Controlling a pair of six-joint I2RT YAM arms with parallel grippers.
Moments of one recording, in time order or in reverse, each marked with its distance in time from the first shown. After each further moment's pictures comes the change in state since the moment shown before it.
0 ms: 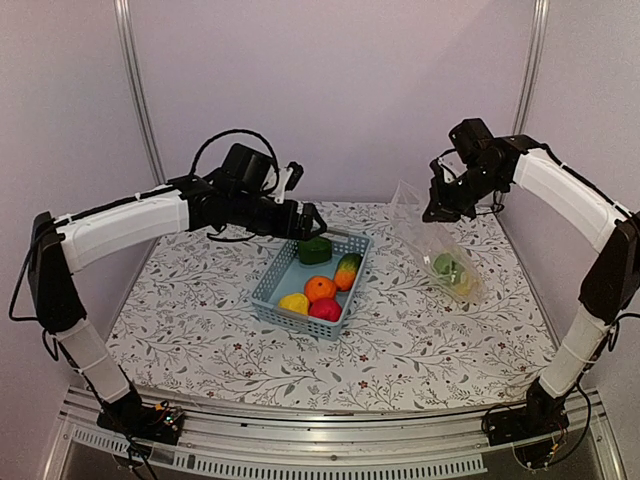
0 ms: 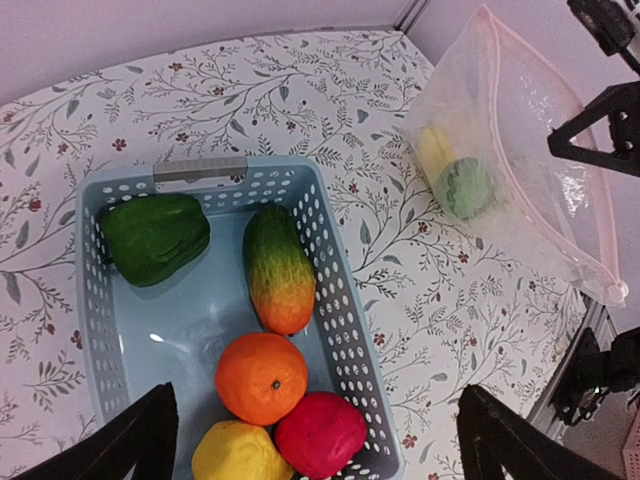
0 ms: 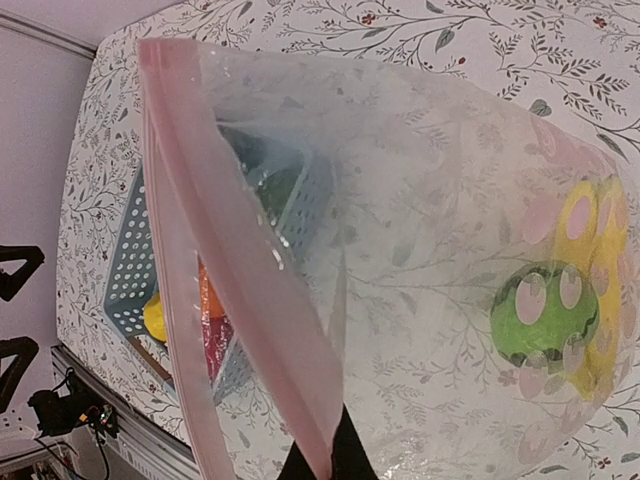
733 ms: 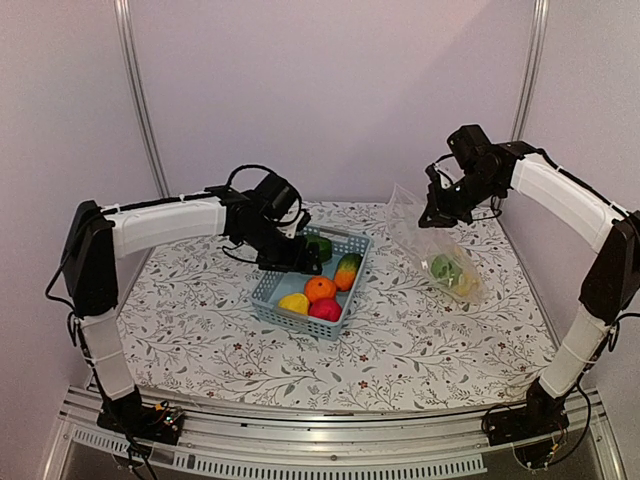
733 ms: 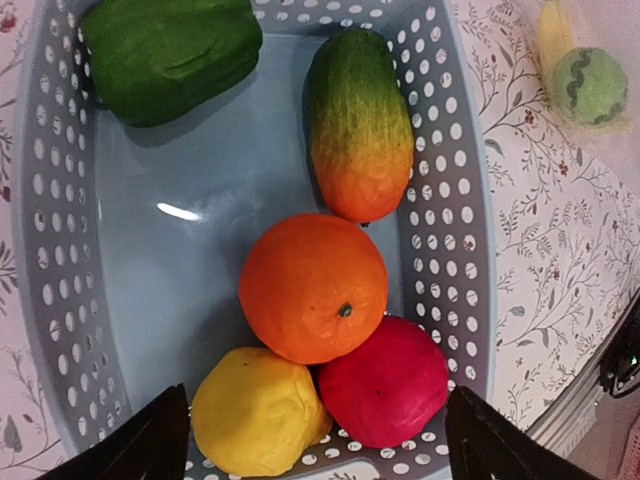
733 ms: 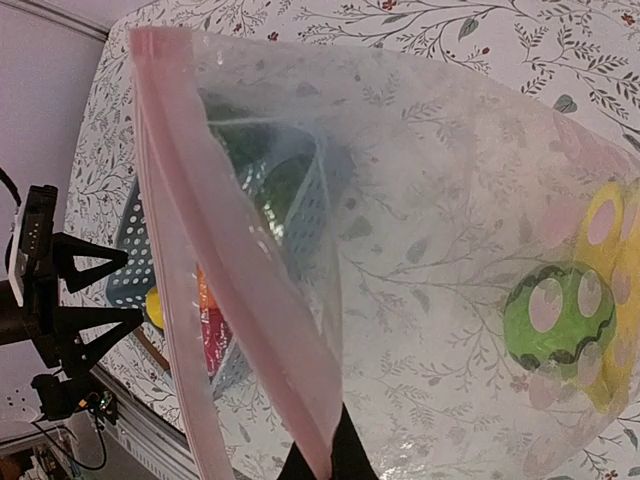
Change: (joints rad) left arm -0.004 0.185 0.068 -0.257 0.010 -0.046; right arm 0.000 -0.007 -0.064 0.053 -0.048 -0.024
